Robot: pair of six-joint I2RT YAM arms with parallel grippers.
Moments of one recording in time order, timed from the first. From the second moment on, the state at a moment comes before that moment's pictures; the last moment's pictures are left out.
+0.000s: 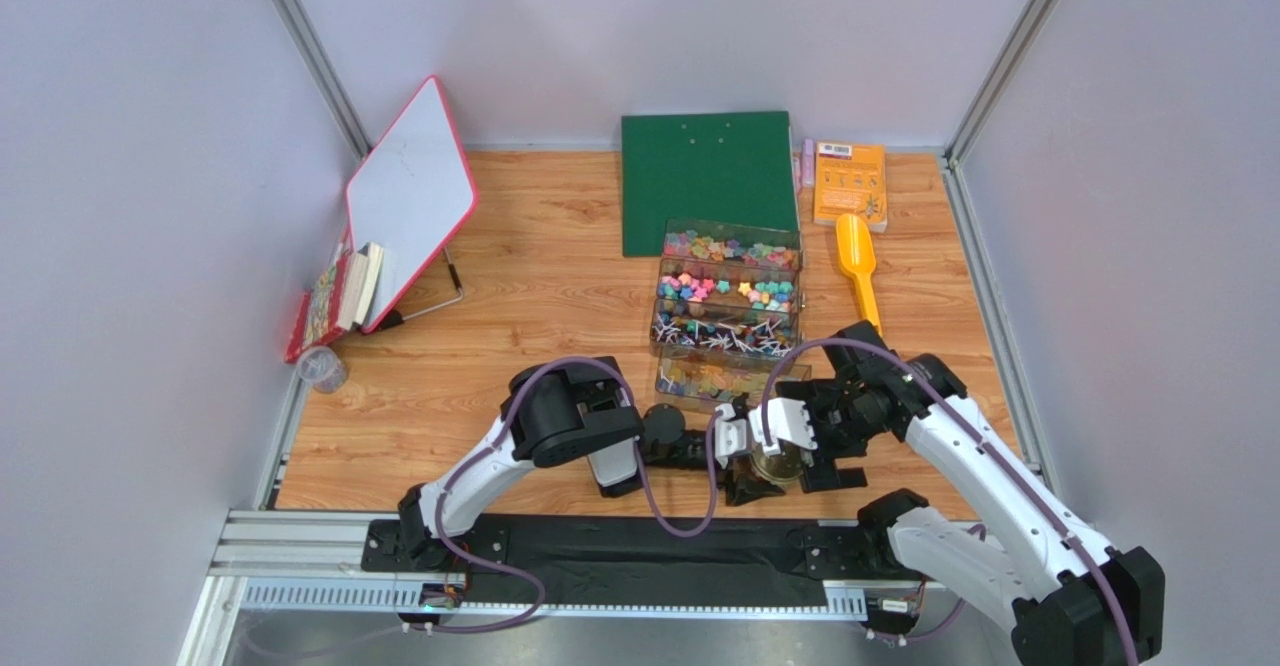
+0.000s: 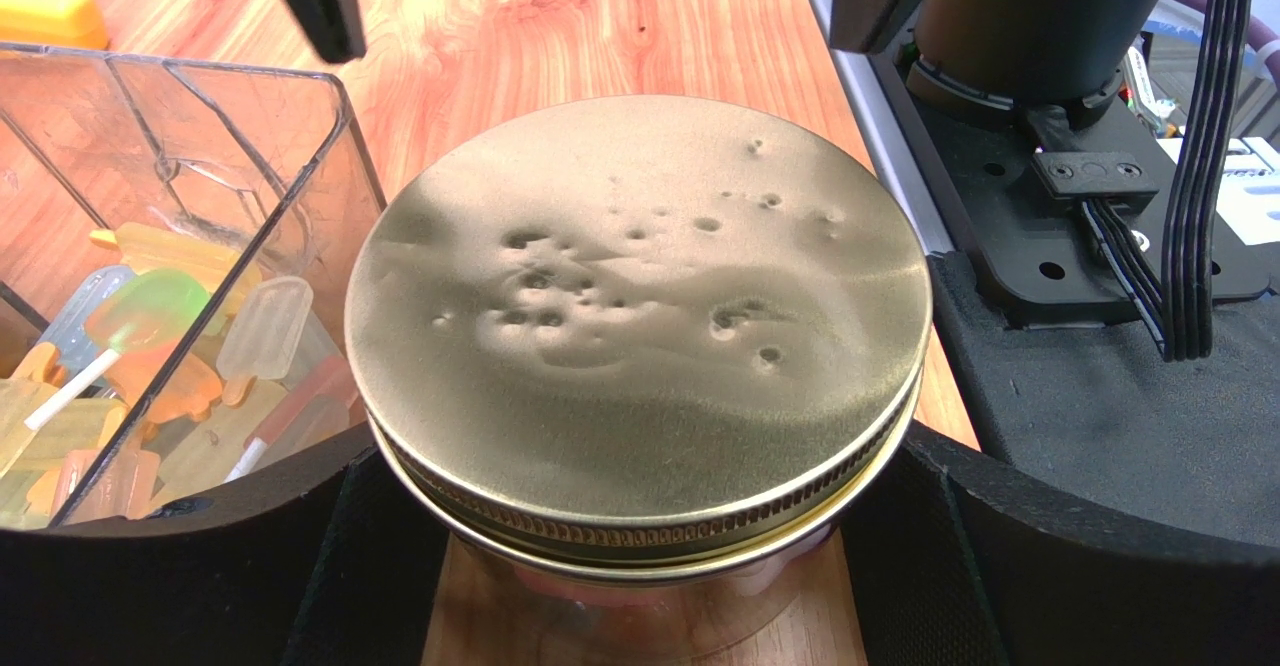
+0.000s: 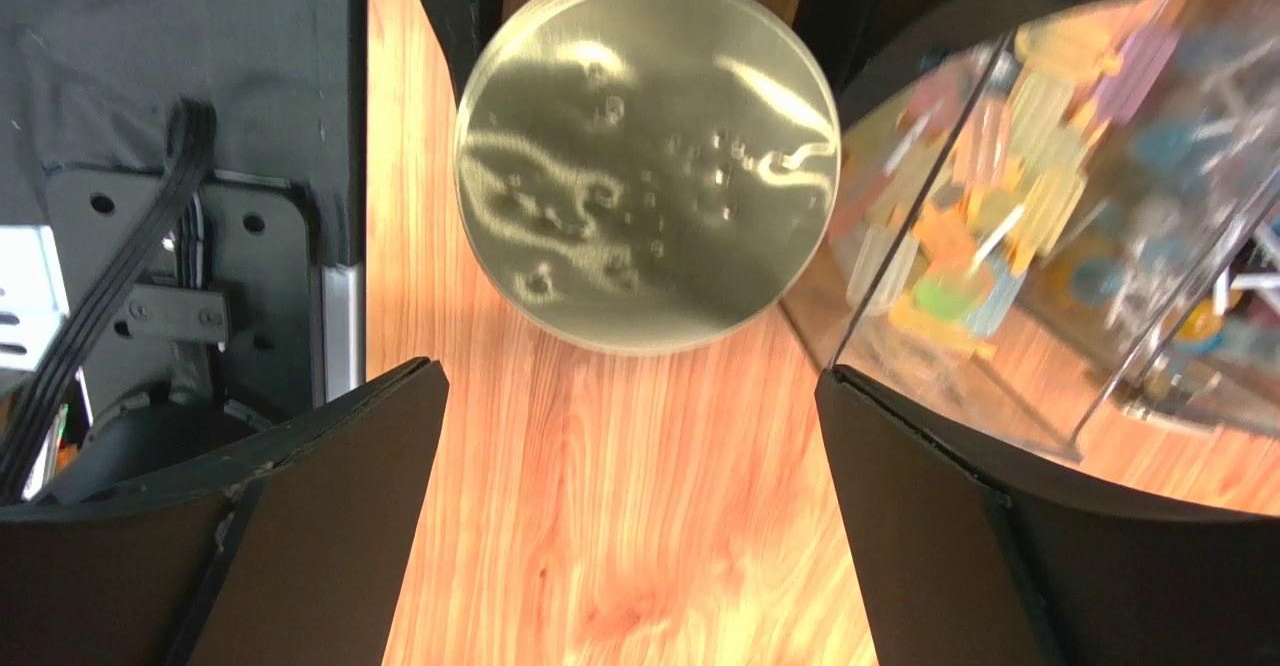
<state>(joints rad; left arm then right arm) -1.19 2.35 0.78 1.54 0.44 0.03 0.43 0.91 0.71 -1.16 -0.37 -1.30</state>
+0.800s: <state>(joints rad) -1.19 2.36 0.78 1.54 0.44 0.03 0.43 1.10 0.75 -1.13 -0.53 -1.37</state>
